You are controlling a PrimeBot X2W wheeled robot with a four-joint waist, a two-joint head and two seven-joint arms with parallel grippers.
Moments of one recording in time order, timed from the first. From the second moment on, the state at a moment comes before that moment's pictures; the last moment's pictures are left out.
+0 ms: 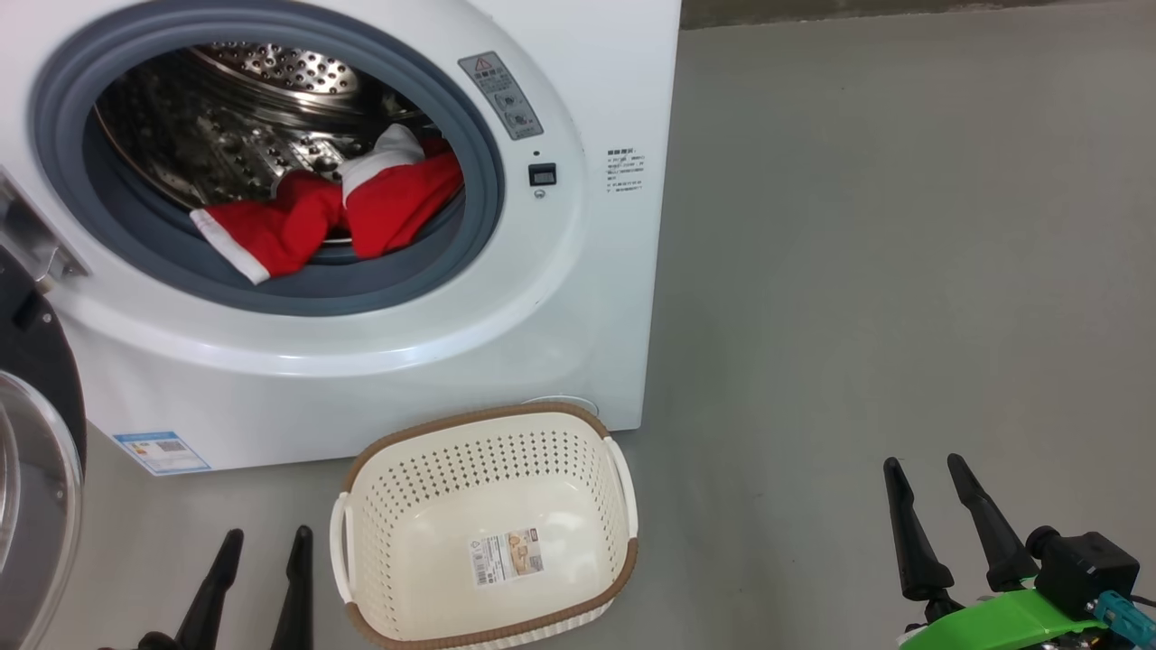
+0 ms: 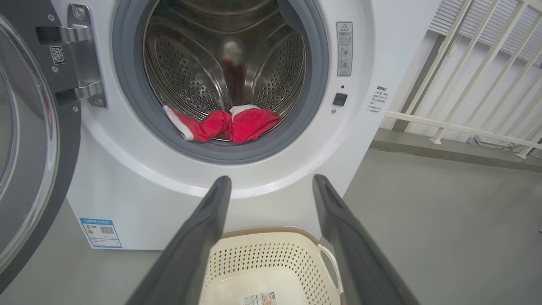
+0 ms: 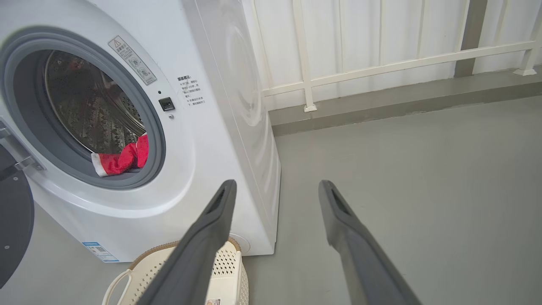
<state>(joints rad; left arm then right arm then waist) 0.08 0.12 0.02 0.12 -0.39 -0.13 -0.26 0.04 -0.04 -0.03 0.22 0.37 0.13 -0.25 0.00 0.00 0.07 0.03</state>
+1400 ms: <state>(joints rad) 0.06 0.11 0.05 0.12 -0.38 -0.13 -0.26 0.04 -0.04 0.00 0.22 0.37 0.13 -0.25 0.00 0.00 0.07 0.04</state>
